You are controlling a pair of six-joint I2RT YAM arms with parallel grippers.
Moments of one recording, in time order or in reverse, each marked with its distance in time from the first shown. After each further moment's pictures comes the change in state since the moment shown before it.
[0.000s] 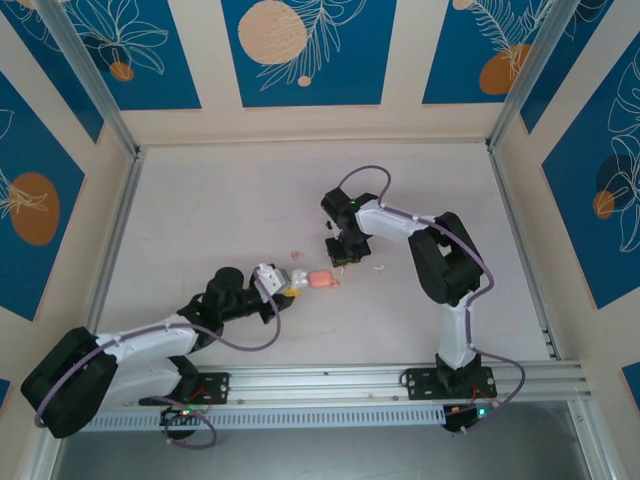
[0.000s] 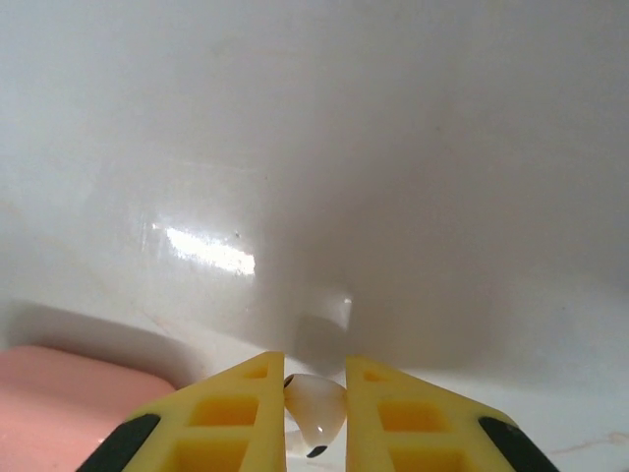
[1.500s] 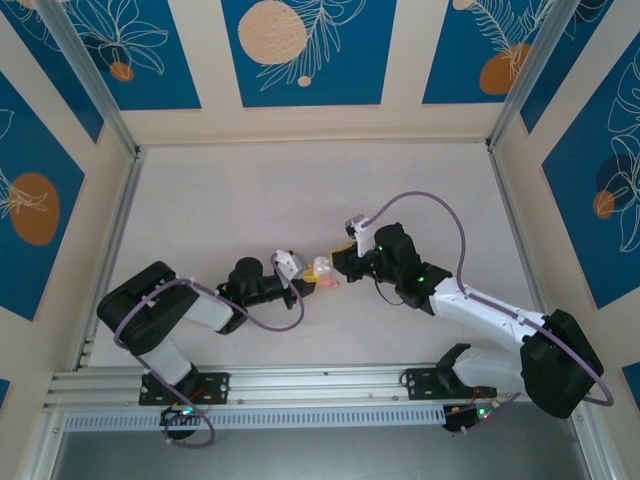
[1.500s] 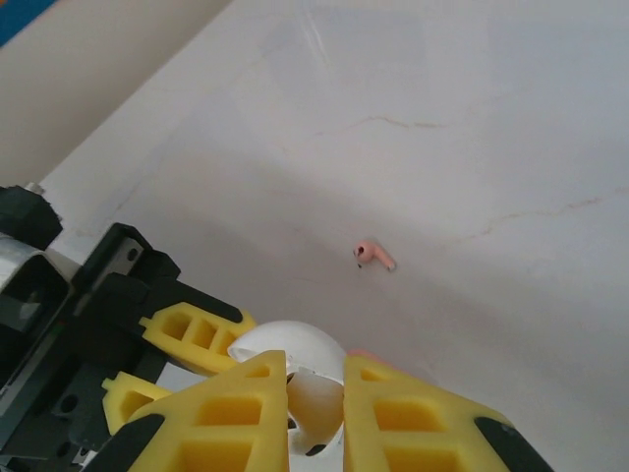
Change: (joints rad) left arm 0.000 0.542 0.105 0.620 0.116 -0.136; right arm 0.075 -0.830 -0.788 0.946 -0.119 -0.052
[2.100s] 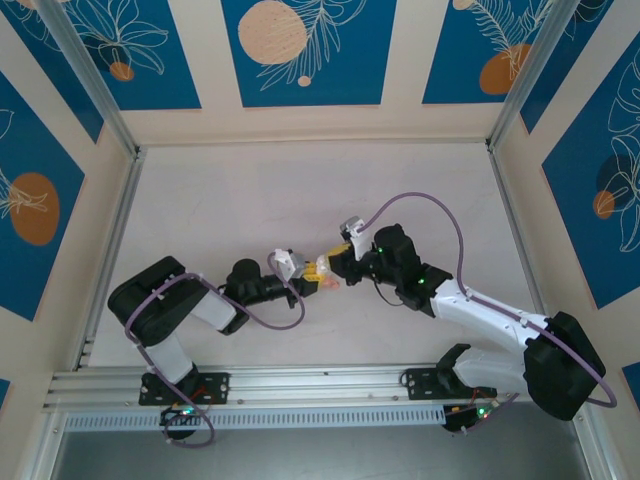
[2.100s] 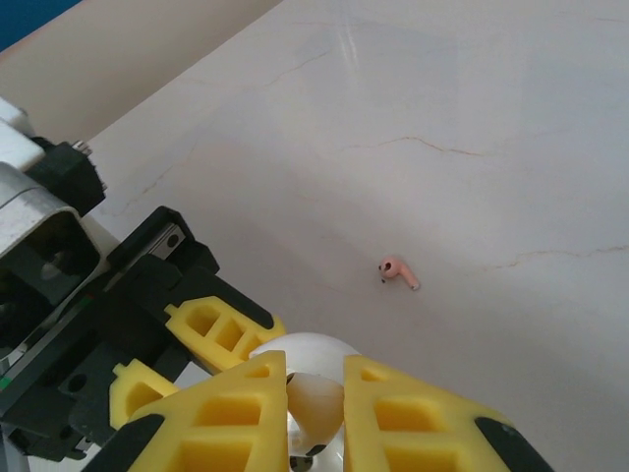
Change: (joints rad) left arm 0.000 0.065 0.000 0.181 0.073 -0.077; right arm 0.025 -0.012 0.000 0.008 -0.034 -0.094
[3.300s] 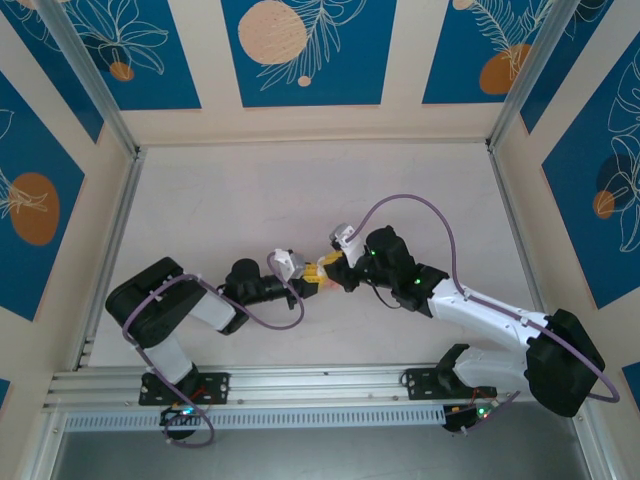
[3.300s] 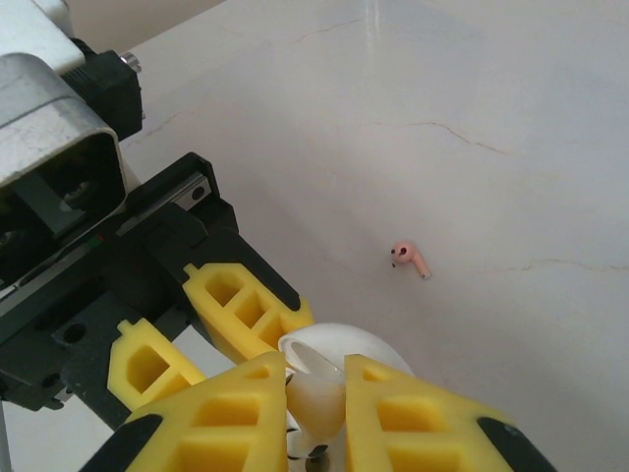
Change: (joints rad) left arm 0.000 -0.018 0.000 -0.004 0.040 -0.024; right arm 0.055 0.010 0.039 -0.094 0.022 -0.153
